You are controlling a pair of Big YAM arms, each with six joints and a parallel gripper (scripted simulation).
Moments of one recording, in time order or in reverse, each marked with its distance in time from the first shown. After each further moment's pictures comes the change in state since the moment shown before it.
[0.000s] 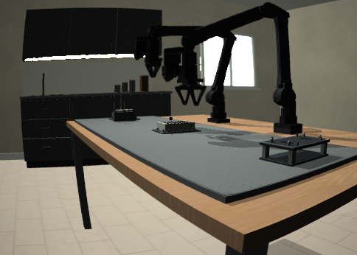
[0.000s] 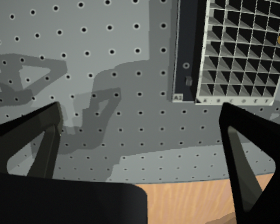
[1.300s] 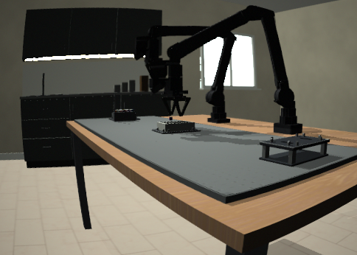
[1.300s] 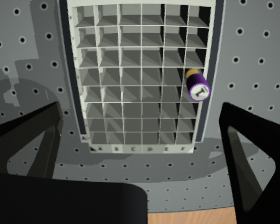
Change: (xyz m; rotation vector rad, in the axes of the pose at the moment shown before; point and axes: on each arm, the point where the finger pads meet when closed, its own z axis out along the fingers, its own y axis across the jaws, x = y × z) left arm -0.019 -0.092 0.043 0.000 -0.003 -0.004; right arm 0.000 0.000 0.000 0.000 0.000 0.000
